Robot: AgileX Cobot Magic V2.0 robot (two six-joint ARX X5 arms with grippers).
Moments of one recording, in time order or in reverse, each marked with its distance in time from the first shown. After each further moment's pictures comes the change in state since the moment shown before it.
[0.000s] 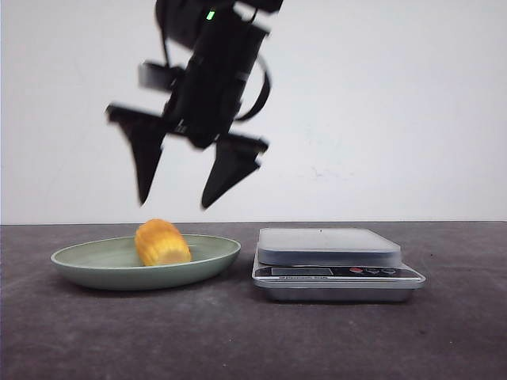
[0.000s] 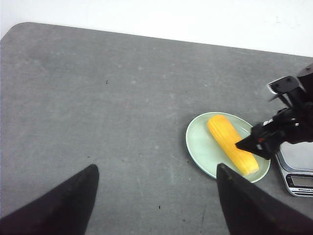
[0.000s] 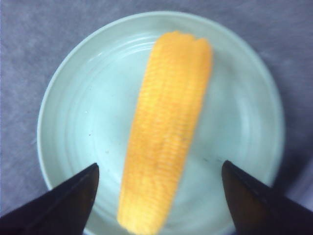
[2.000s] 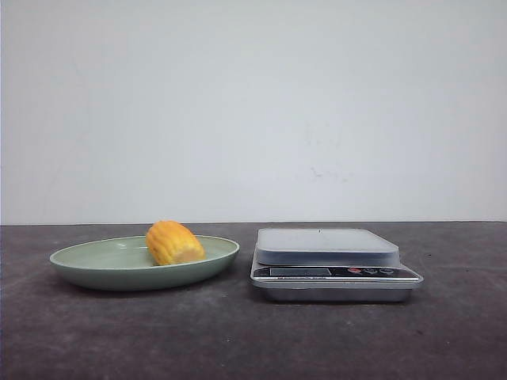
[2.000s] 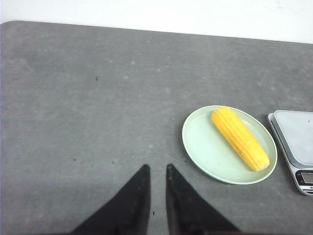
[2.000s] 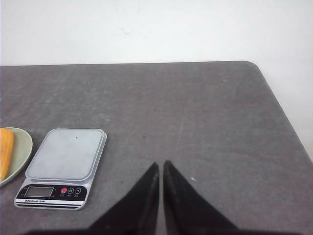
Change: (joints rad) left arm 0.000 -0.039 -0.234 0.191 -0.006 0.040; right arm -0.444 -1.675 -0.524 -0.512 0.285 -0.067
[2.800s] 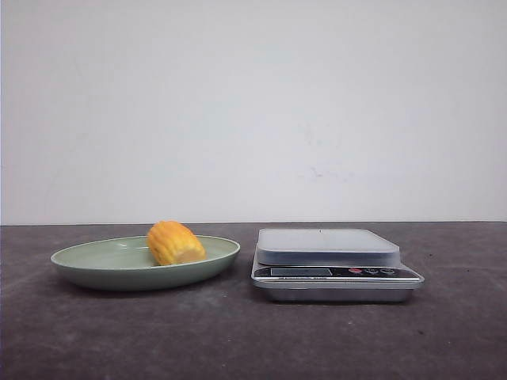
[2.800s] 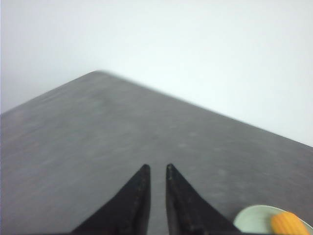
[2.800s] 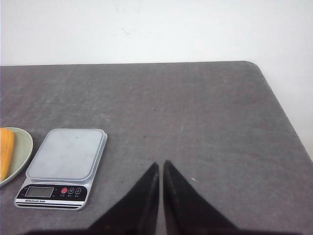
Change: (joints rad) left arm 0.780 -0.311 -0.603 0.774 0.421 0.253; right arm 0.000 0.000 0.000 0.000 0.000 0.000
